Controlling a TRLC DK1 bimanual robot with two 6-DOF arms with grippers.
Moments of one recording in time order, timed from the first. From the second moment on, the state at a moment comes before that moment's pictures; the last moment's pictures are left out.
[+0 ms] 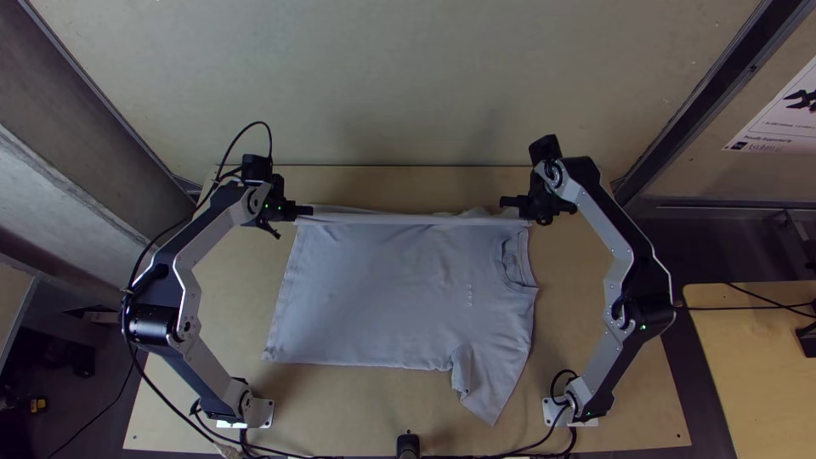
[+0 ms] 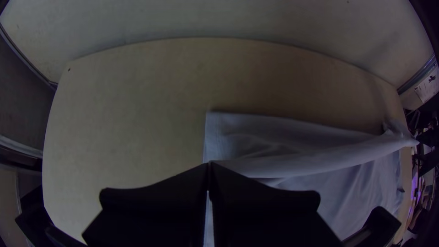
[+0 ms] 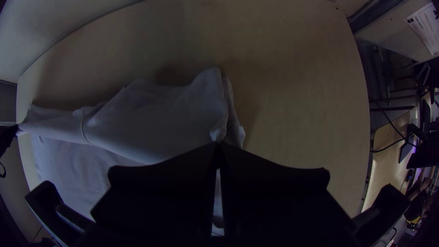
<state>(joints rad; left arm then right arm) -0.06 1.77 1.44 -0.57 -0.01 -0.04 0.21 1.91 1.73 -1.06 0.08 0.28</state>
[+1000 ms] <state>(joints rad) -0.05 1.69 1.12 -0.40 0.01 0.00 0.24 1.81 1.26 -0.83 0.08 0.28</state>
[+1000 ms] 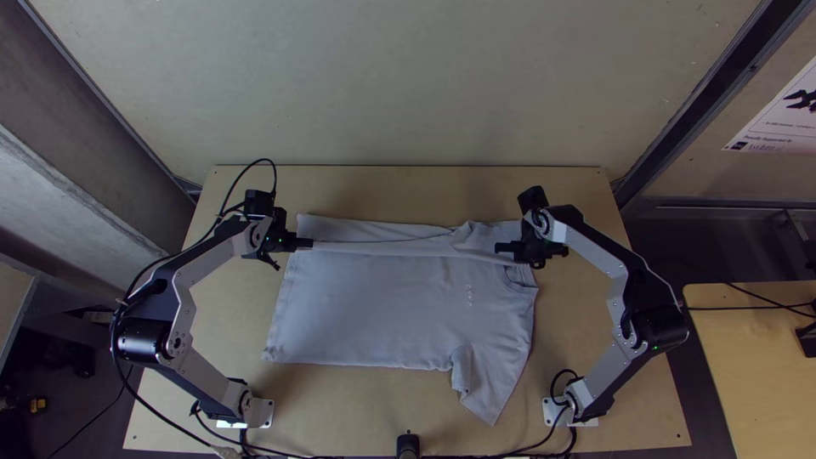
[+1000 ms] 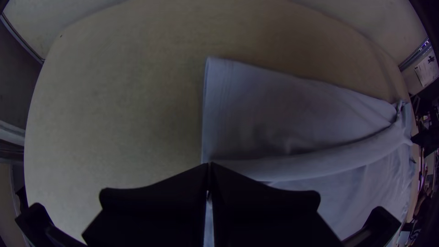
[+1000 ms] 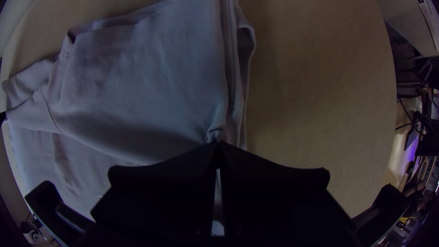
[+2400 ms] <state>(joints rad) 0.05 1.16 1.02 -1.10 0.10 0.25 0.23 1.31 1.33 -1.30 0.16 0.34</state>
